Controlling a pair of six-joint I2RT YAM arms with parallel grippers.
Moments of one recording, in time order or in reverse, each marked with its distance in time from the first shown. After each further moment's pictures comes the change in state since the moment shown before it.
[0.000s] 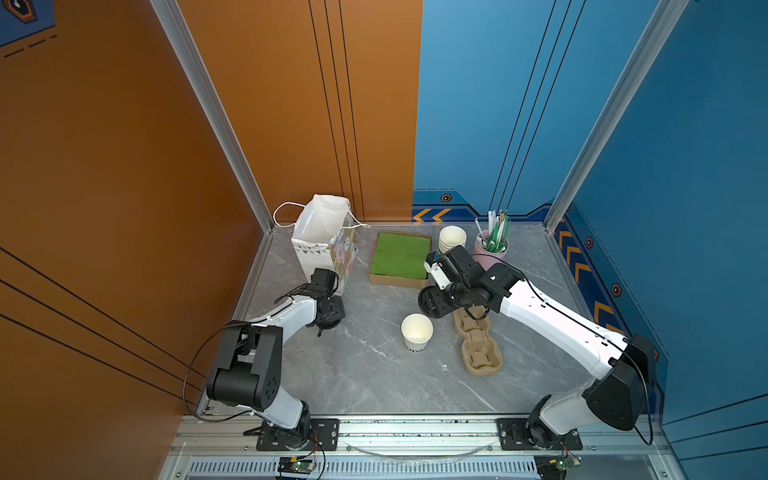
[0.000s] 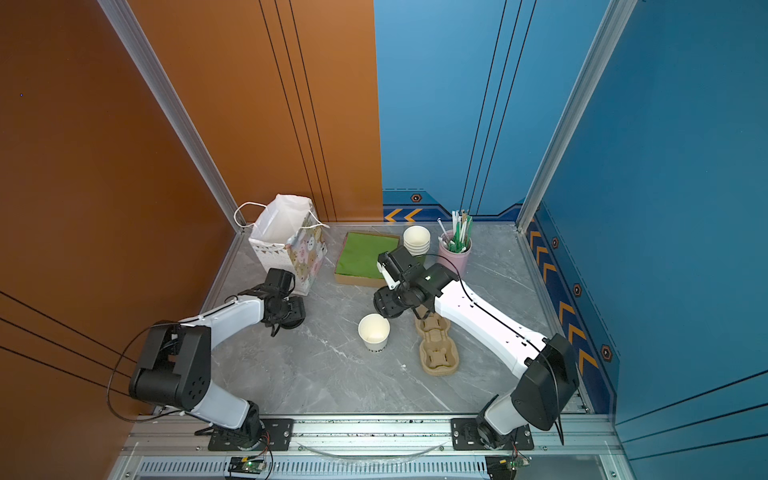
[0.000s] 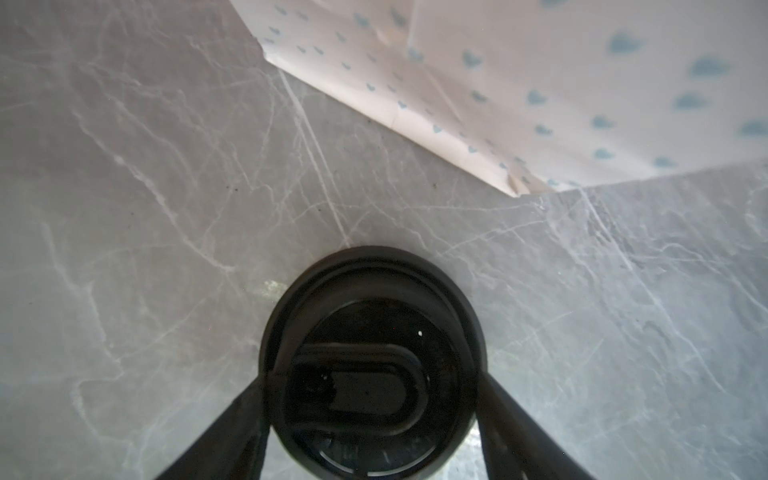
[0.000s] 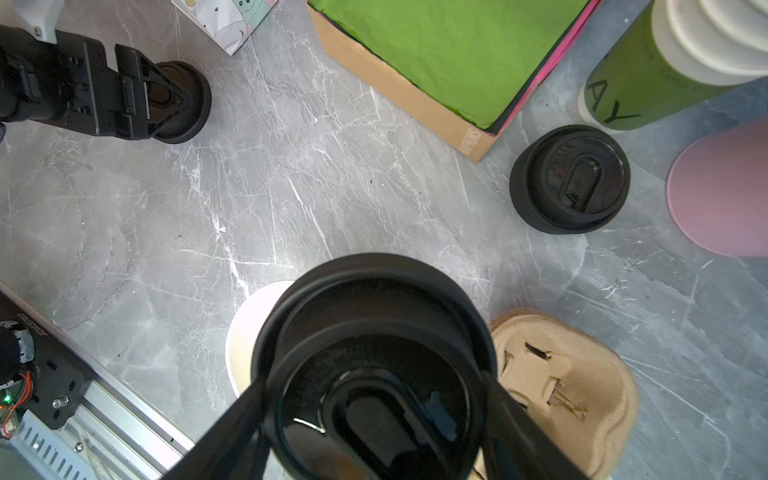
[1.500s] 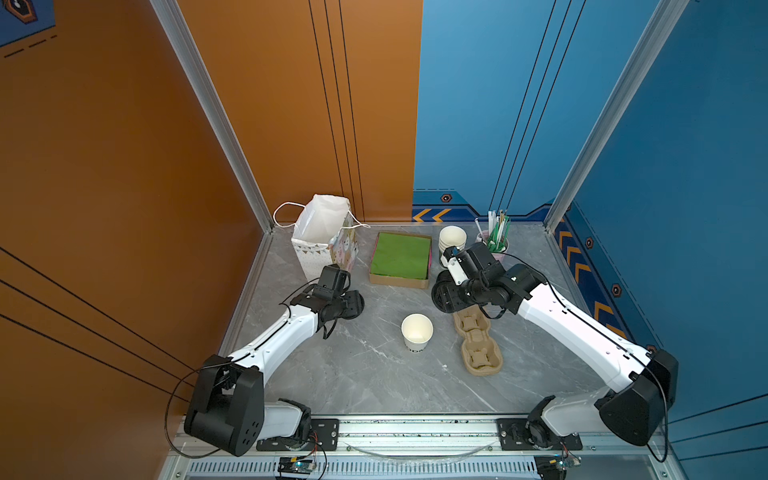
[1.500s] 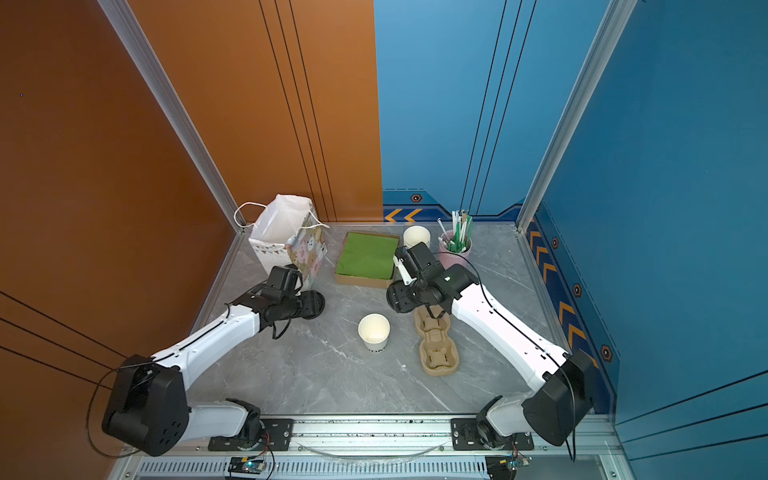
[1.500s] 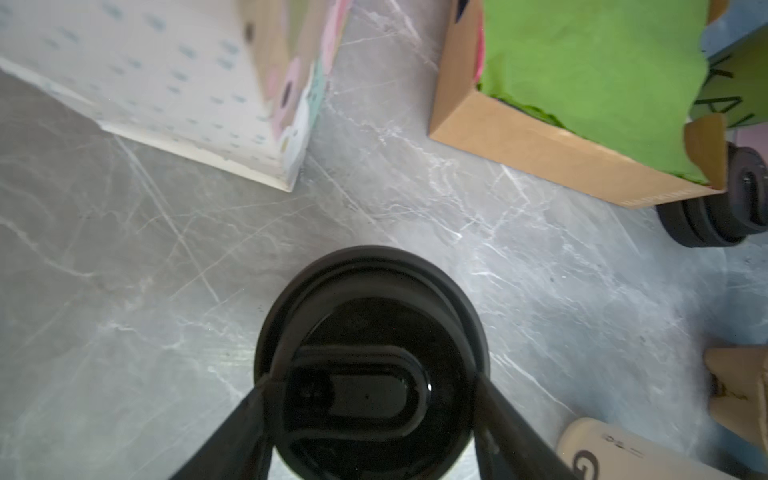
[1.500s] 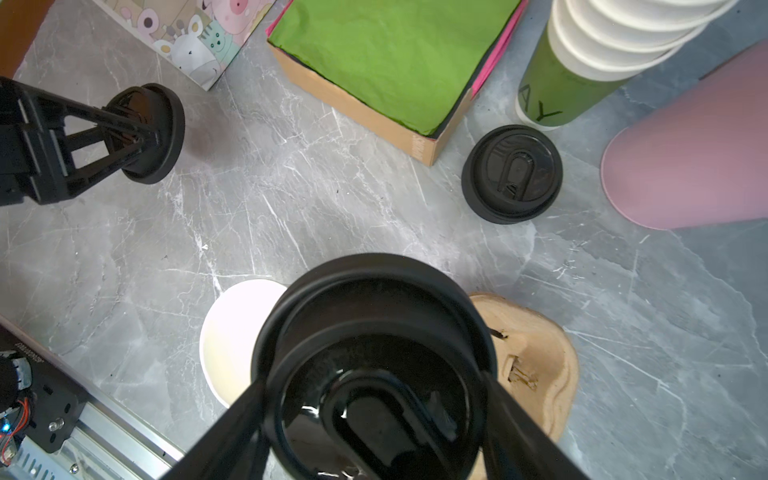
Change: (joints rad) left arm -0.196 -0.218 0.039 -0.019 0.130 -0.053; right arm -0.098 -0.112 -0.061 0.002 0.000 0.000
